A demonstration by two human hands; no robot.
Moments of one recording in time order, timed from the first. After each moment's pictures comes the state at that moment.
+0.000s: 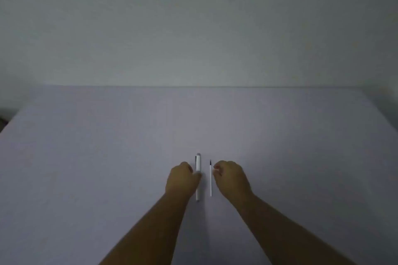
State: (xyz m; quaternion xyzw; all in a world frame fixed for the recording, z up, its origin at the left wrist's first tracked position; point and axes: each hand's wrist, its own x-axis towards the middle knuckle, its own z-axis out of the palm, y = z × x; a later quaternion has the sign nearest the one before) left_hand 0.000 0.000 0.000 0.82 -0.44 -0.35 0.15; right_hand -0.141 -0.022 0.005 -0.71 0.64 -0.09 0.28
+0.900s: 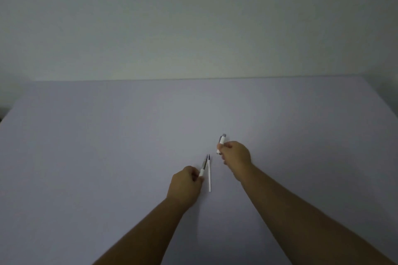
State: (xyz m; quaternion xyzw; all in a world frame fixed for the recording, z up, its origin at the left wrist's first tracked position) left_hand -0.010 0.021 0.000 0.77 -0.48 -0.37 0.19; right_hand -0.143 -0.071 0.019 -0.51 0.70 -0.19 0.47
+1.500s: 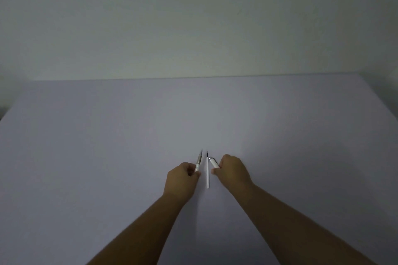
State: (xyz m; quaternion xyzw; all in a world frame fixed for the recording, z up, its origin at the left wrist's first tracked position) left_hand -0.006 0.022 0.003 0.78 -0.45 -0.37 0.24; right_hand -0.150 -0.033 -0.007 -0.64 0.70 -0.03 0.32
